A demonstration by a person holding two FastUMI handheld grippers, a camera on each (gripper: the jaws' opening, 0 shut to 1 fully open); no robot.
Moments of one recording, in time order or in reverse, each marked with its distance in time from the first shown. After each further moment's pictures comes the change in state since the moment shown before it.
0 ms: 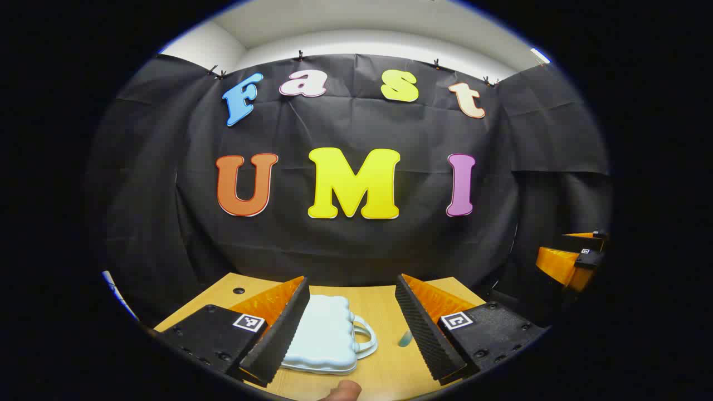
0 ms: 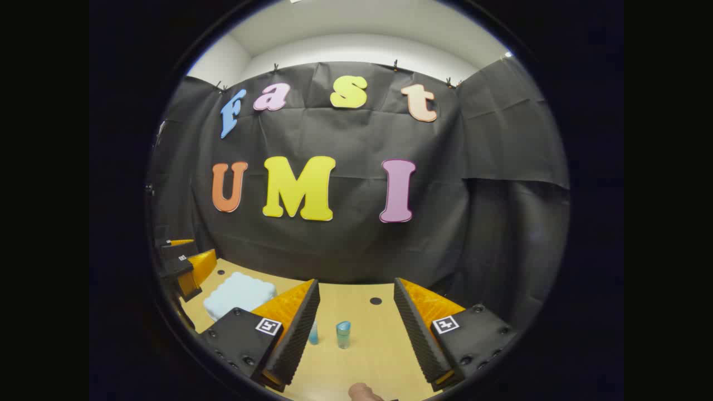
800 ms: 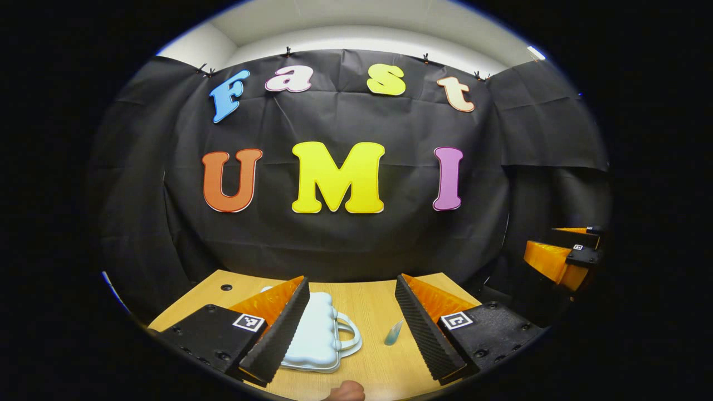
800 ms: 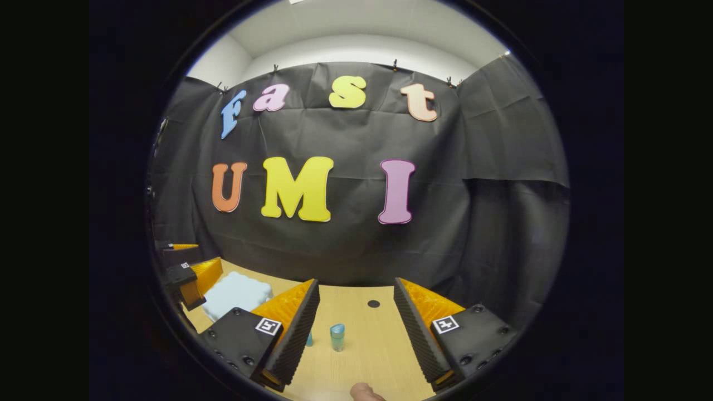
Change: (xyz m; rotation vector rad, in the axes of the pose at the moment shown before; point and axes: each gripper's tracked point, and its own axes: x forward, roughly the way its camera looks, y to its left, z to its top) left arm 0.004 -0.030 -0.009 0.016 0.025 -0.027; right arm 0.010 -0.011 -0.002 -0.010 -0.008 0.030
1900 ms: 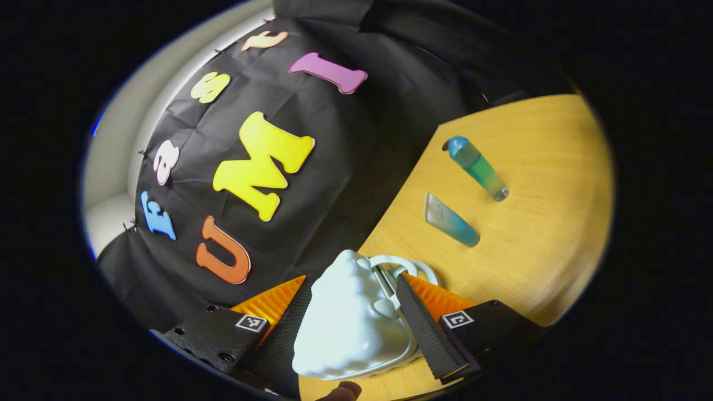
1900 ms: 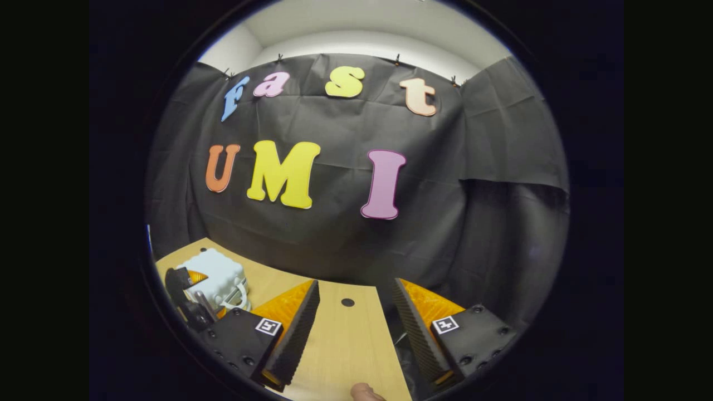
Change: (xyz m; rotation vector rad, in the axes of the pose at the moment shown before) left arm 0.095 -0.008 -0.216 1.068 0.207 0.101; right arm 0.050 -0.092 -0.031 -0.080 0.005 0.008
